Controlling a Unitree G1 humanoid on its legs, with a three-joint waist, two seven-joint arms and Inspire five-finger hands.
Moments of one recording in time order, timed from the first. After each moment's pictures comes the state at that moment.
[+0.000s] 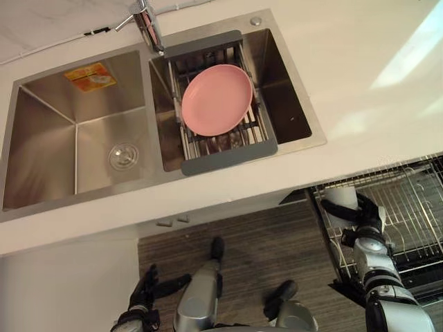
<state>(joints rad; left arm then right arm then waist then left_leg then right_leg) 0.20 0.20 0.05 0.77 -0.26 -0.06 -0.02 -0.35 -0.42 -0.23 0.94 0.13 -0.04 -0.28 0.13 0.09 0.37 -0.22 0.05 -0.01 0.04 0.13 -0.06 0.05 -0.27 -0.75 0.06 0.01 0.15</state>
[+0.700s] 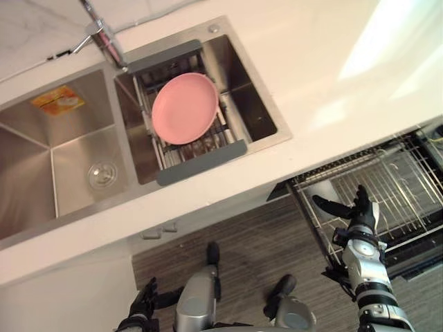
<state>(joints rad) 0.22 0.20 0.05 0.77 -0.17 0.04 -0.01 -0.10 -0.29 -0.29 0.40 0.19 0.00 -0.25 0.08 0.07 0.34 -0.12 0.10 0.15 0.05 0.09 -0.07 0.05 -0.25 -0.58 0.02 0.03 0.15</state>
